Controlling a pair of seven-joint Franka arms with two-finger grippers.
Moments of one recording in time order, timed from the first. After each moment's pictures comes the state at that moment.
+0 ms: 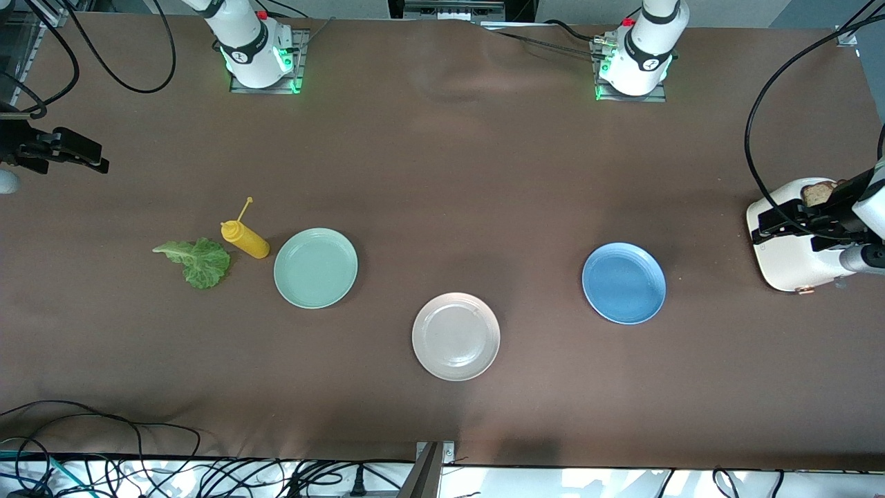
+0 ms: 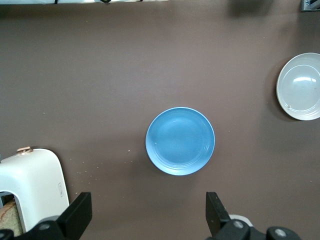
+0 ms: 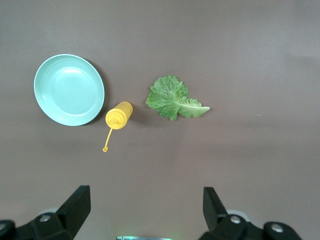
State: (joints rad) left arm 0.02 0.31 0.01 -1.26 -0.07 1.57 0.10; right arm 0.16 0.07 -0.22 -1.53 0.01 1.50 -0.08
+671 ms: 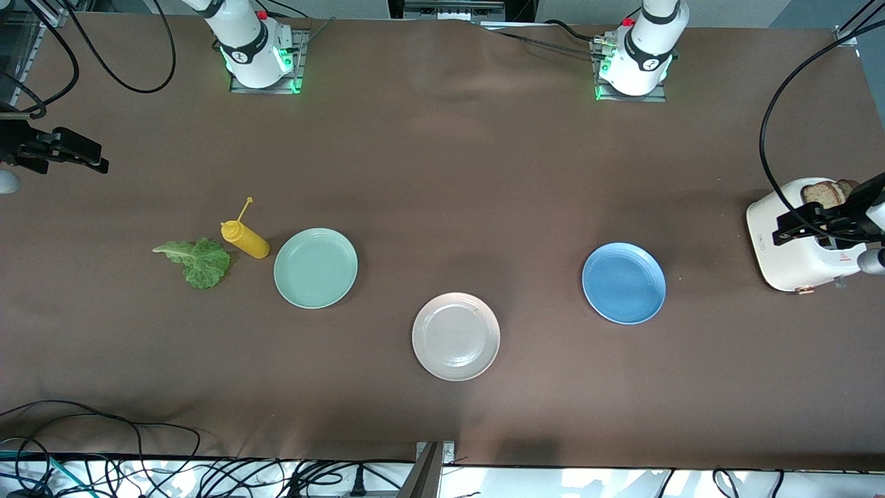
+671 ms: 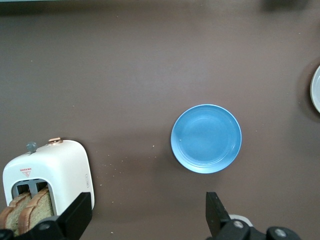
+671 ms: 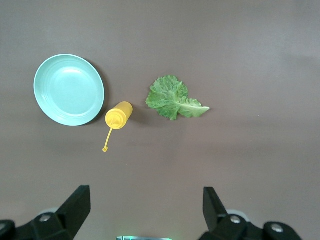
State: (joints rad) left arm 0.05 0.31 0.02 -1.26 -0.01 1.56 0.10; right arm 0.16 0.07 -0.22 -1.53 0.01 1.50 -0.08
